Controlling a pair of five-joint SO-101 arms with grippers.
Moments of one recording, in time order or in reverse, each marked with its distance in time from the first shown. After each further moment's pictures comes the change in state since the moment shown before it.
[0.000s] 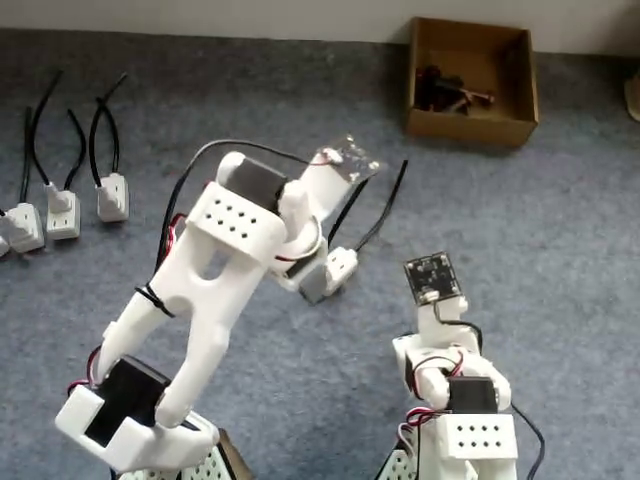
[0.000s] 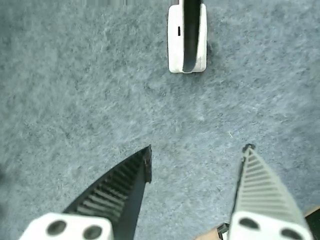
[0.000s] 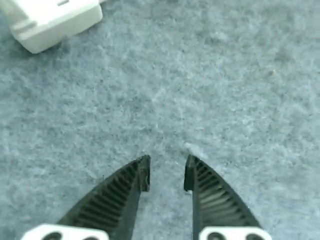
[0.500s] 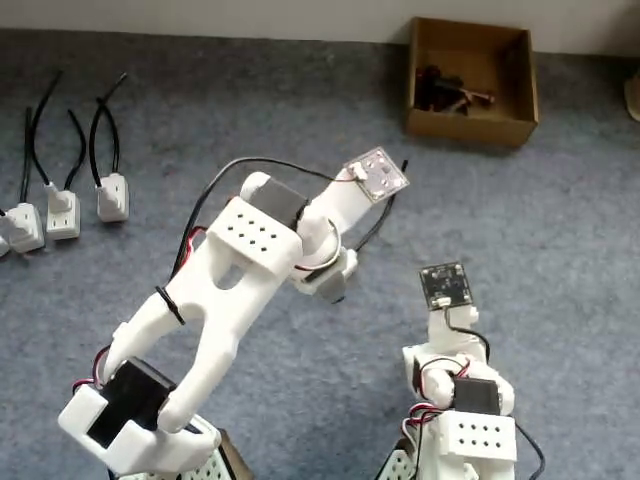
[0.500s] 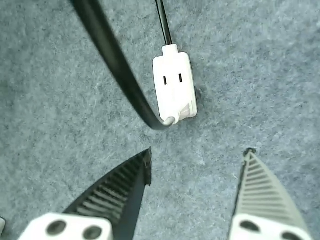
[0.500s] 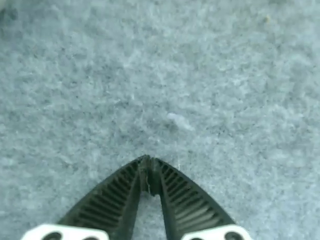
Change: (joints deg) left arm 3.2 0.0 7.4 -14.0 -3.7; right arm 5.2 -0.3 3.3 0.8 0.0
